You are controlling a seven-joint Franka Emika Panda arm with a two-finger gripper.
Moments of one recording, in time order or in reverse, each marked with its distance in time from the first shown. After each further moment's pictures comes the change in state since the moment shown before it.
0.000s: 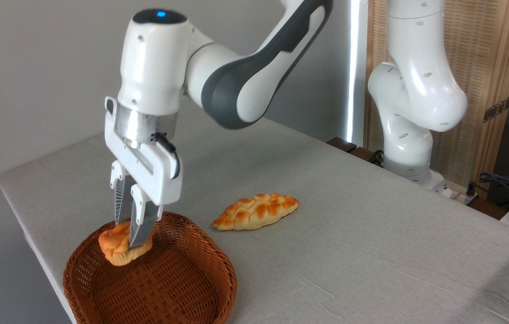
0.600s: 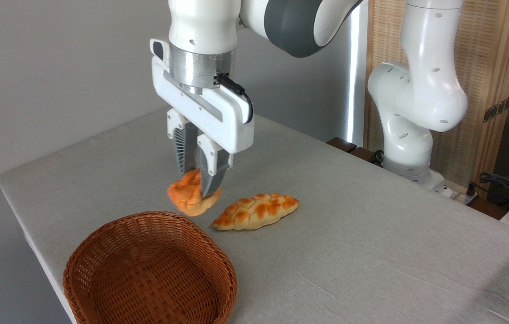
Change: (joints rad) arm 0.006 -0.235 0.113 -0.009 -0.004 -0.481 0.013
